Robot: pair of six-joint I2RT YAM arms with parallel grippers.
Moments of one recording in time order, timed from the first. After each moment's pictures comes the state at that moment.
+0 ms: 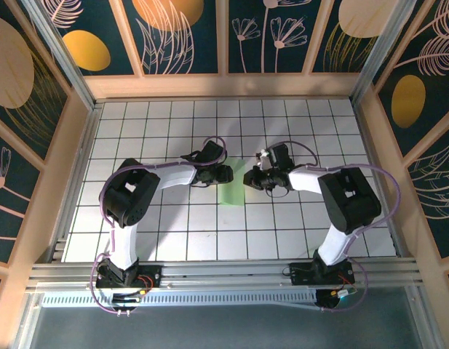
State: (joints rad) left arm -0.67 1.98 1.19 -0.21 0.11 -0.71; right arm 0.44 1.75 0.82 0.01 -0.58 0.64
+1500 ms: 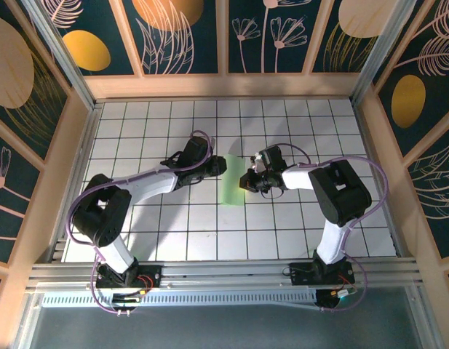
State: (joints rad) left arm -0.64 1.71 1.00 -0.01 0.17 -0.69; right arm 0.47 1.83 0.84 0.02 -0.56 0.64
